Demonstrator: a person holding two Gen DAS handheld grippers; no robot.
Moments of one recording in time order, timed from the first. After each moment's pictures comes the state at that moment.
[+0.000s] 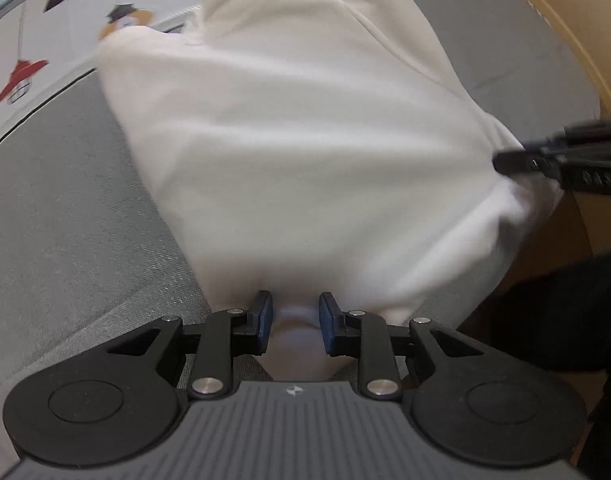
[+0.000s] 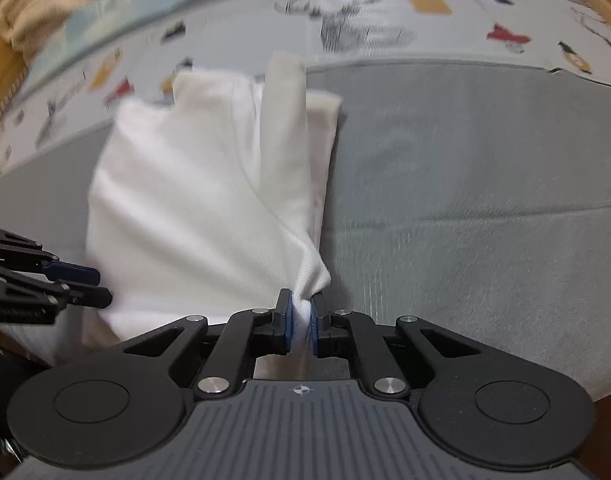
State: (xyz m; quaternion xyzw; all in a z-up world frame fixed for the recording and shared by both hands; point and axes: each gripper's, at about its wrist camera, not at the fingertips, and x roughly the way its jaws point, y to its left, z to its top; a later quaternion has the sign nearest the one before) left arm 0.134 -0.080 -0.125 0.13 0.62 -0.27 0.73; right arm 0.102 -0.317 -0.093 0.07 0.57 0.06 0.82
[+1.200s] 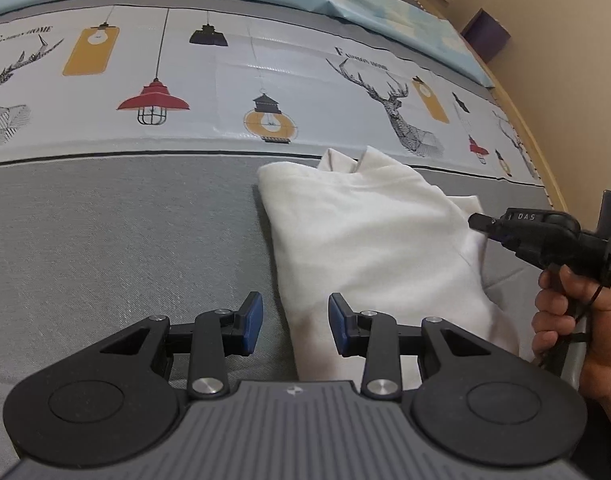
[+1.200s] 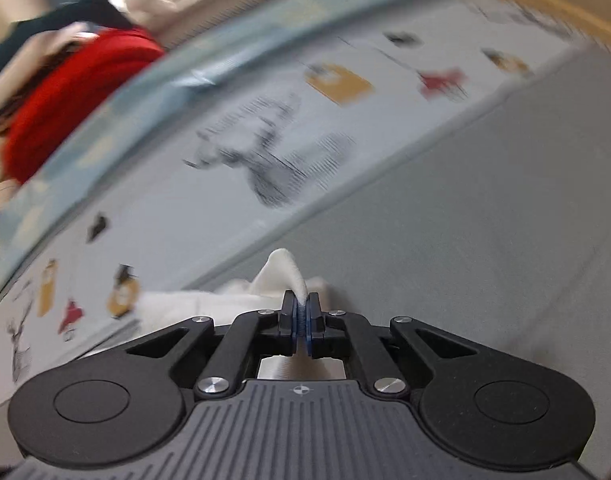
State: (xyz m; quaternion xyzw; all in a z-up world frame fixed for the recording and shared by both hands) left arm 0.185 0.029 -0.072 -0.10 0.54 -0.19 0.81; right arm 0.195 -0.329 -0.098 0.25 0.43 -0.11 0.86
